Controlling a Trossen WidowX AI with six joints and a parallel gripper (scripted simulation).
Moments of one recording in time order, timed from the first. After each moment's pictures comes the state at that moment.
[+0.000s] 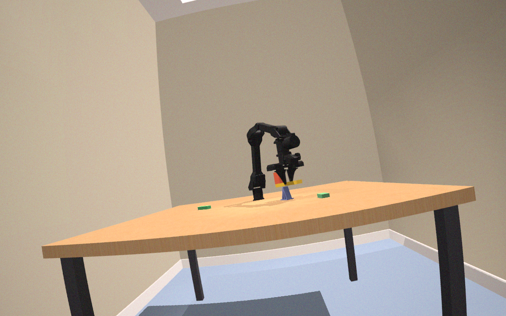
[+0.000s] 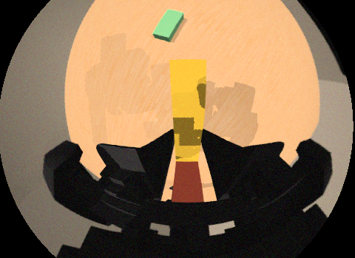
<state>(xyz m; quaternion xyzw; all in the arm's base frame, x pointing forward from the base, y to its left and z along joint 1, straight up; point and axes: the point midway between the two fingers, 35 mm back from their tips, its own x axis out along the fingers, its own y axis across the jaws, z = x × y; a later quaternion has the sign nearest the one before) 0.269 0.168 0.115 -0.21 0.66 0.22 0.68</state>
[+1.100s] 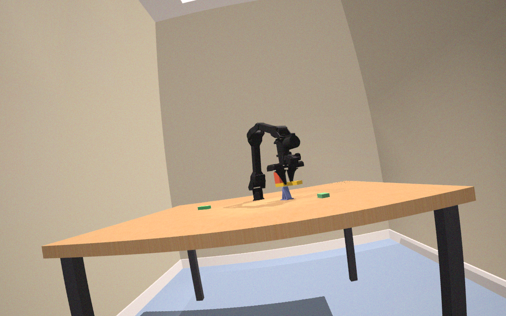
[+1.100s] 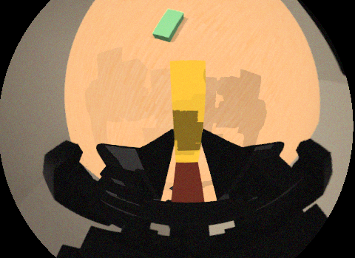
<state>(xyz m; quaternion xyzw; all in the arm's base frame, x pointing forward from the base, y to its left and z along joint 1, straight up) 0.270 0.169 0.114 -0.21 0.66 0.22 0.68</state>
